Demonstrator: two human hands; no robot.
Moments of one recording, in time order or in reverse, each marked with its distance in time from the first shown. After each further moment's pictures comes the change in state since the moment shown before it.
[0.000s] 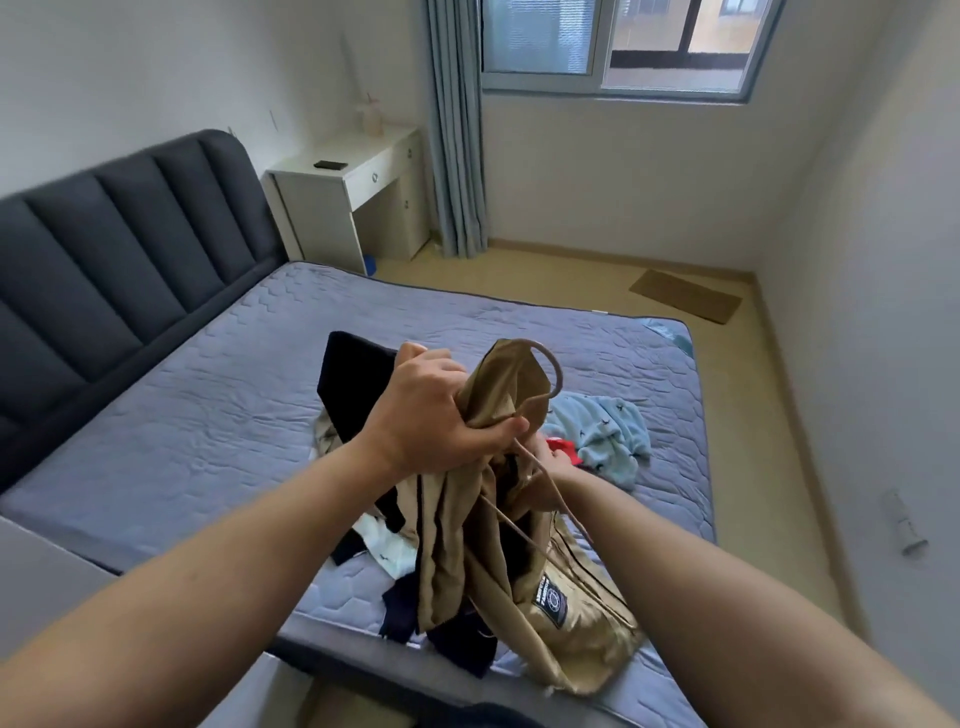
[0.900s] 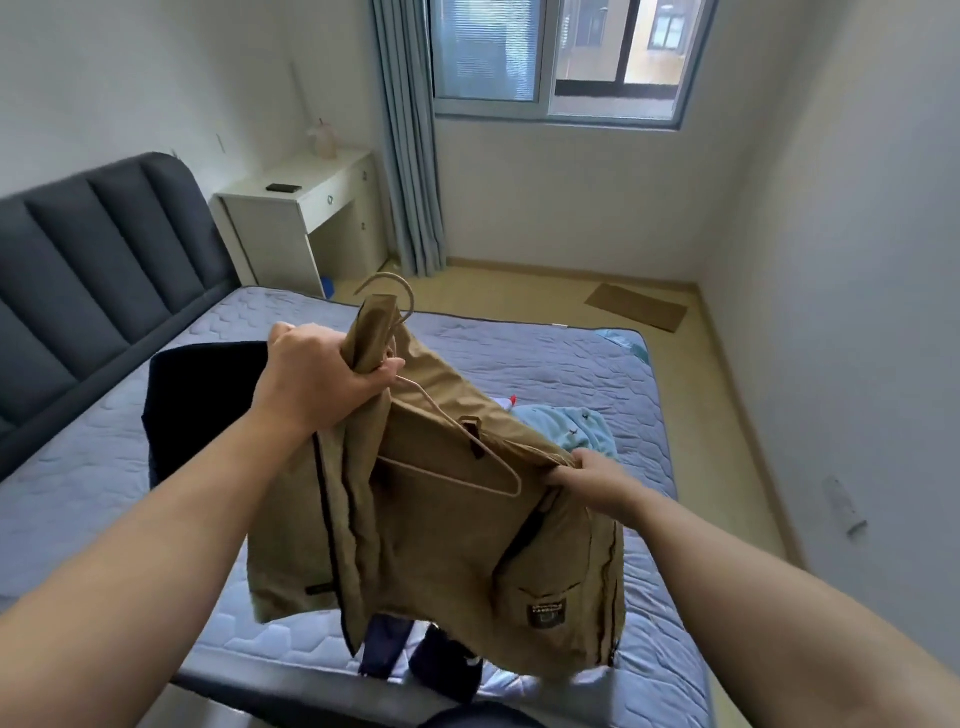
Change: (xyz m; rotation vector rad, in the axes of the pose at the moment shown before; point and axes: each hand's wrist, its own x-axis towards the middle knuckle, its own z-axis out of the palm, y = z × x) left_hand 0.014 -0.091 -0.035 0.323 0.017 -0.193; right_hand -0.046 0.042 -0.056 0.075 0.190 -0.037
